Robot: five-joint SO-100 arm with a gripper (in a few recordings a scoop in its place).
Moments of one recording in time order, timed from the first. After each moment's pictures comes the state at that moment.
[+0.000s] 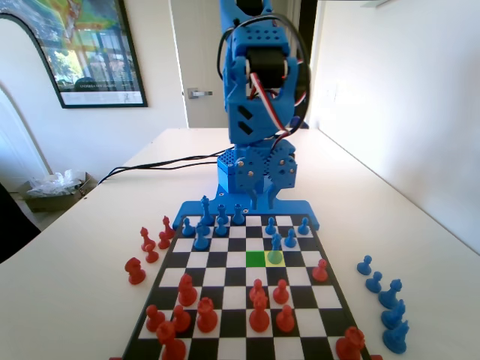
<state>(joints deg) -6.6 107.5 136.7 54.8 -87.1</state>
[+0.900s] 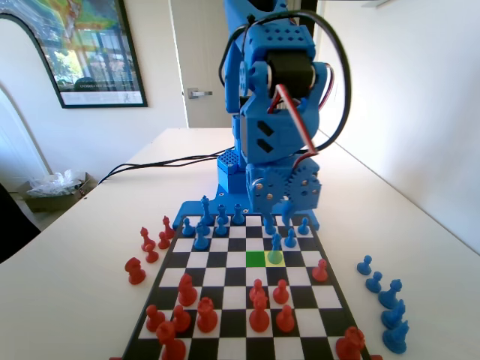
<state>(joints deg) -9.6 92.5 124.1 49.6 -89.7</state>
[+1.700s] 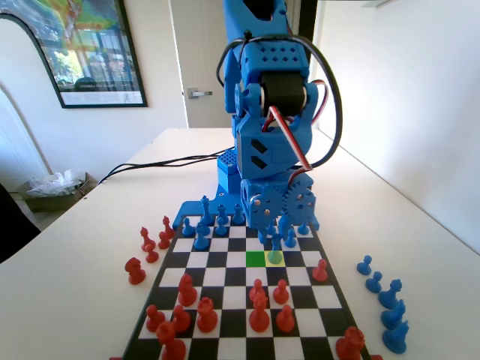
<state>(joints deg) -6.9 86.7 126.7 42.3 -94.7</state>
